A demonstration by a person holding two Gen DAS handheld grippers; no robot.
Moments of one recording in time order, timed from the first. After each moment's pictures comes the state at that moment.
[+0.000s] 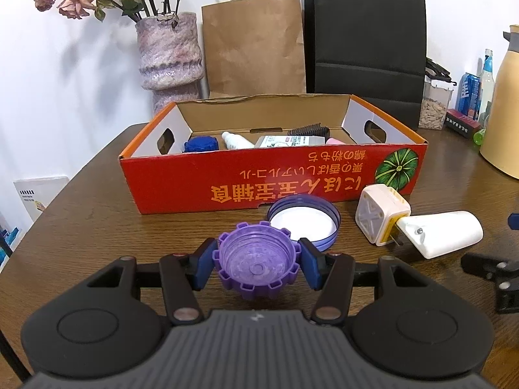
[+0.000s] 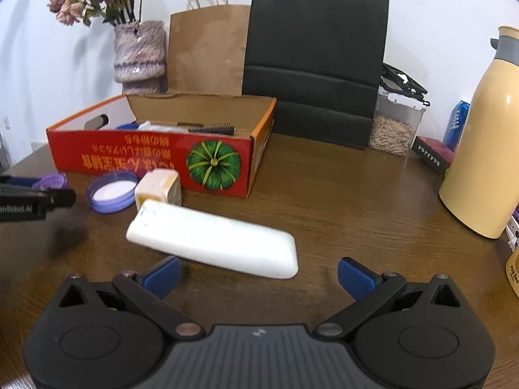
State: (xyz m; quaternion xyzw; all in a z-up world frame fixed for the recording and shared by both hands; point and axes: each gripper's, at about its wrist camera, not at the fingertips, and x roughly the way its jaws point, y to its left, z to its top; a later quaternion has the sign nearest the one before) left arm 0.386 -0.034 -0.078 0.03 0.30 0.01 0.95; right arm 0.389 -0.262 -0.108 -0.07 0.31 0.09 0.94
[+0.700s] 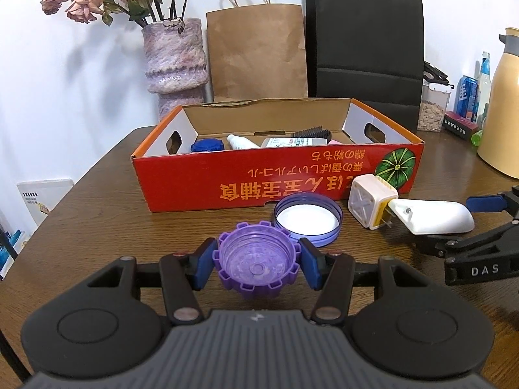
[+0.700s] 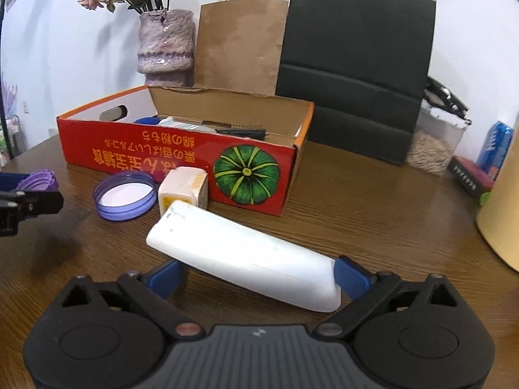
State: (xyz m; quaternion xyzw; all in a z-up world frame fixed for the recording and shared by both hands) left arm 0.372 -0.027 -0.075 0.03 0.29 0.01 0.96; right arm 0.426 -0.237 -0.117 -0.09 0.31 0.14 0.94
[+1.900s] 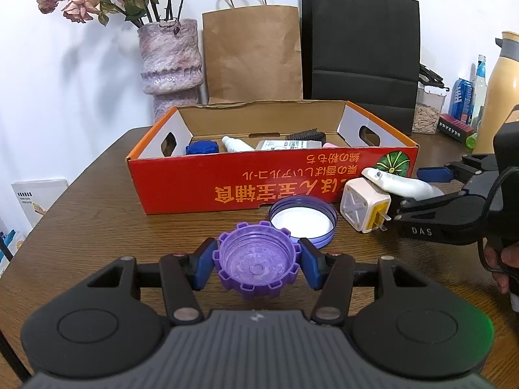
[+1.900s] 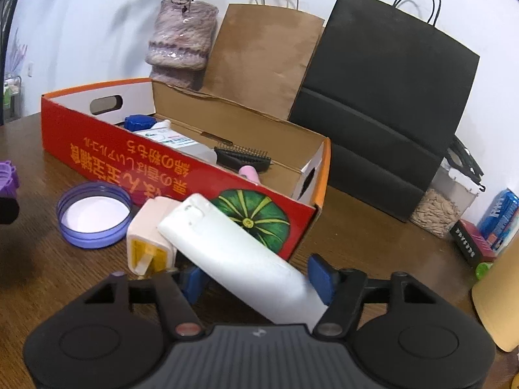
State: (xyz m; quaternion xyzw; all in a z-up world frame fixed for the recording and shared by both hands) left arm 0.373 -0.027 -0.073 0.02 0.29 0.00 0.96; right arm 0.471 -0.204 -0.121 -0.19 0.26 0.13 0.94
